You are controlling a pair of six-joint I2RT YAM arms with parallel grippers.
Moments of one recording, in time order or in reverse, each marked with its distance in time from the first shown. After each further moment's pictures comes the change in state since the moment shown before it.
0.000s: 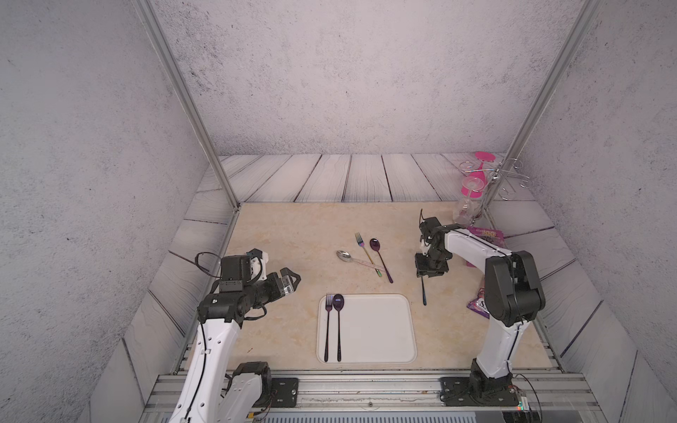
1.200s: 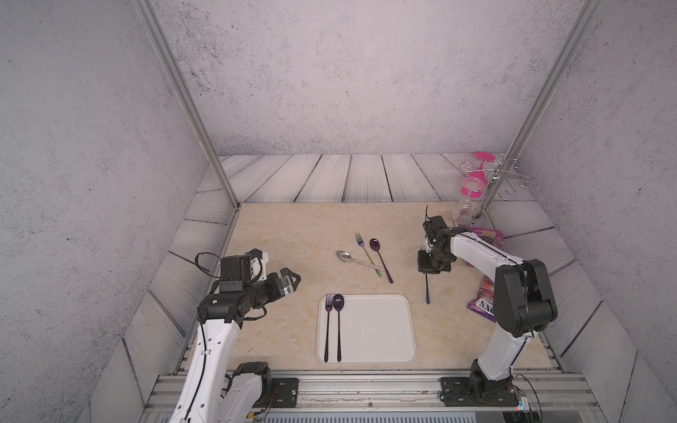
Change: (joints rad) left arm -0.001 -0.007 0.000 0.000 0.000 0.000; right arm 0.019 -0.210 -0.079 0.041 0.042 0.124
